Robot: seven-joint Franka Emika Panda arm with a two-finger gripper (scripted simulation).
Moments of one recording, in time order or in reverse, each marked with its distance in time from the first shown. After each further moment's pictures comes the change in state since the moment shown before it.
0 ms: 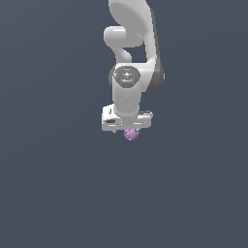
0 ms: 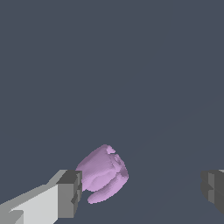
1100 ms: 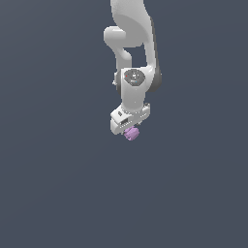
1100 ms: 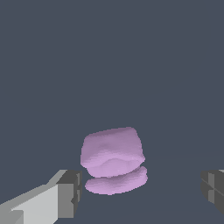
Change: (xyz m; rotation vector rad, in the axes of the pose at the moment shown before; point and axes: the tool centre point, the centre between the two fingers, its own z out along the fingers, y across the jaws) arm -0.040 -0.026 0.046 -0.031 0.060 -0.494
